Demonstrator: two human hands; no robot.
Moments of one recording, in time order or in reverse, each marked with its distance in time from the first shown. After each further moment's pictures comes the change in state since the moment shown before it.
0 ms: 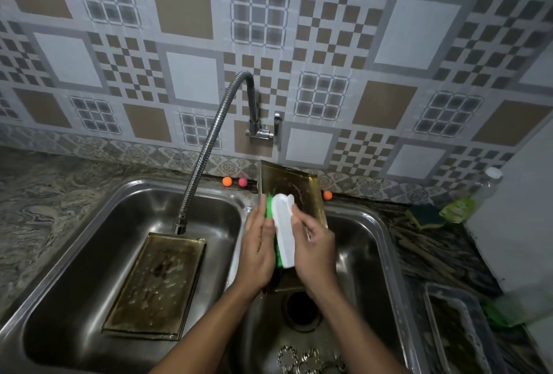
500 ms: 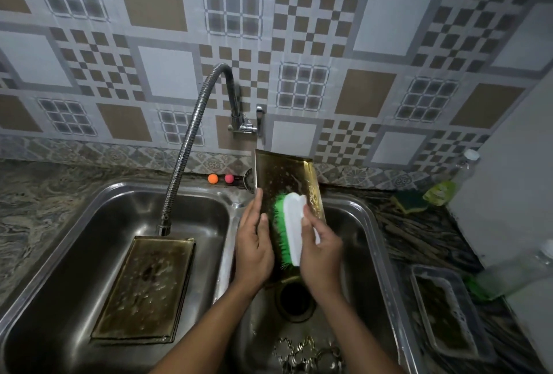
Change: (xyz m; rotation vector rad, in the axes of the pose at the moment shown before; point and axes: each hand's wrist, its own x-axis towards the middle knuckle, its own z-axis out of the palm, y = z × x) left_hand 0.001 -0.002 0.012 0.016 0.061 0.090; right_hand -0.012 0.017 -0.017 0.056 0.160 -0.016
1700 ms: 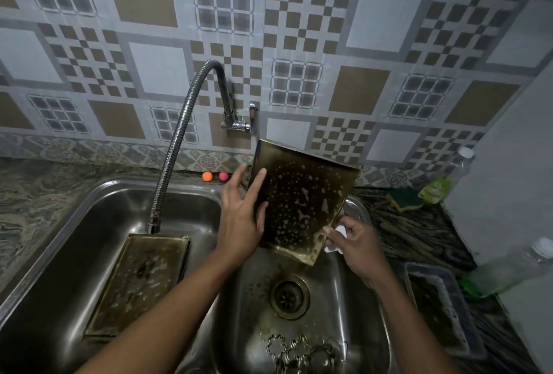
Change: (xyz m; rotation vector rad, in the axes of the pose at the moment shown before) left_hand 0.038 -0.005 -0.008 0.468 -0.105 0.235; right_hand 0.053 0.016 -0.094 -0.150 -0.329 0.144
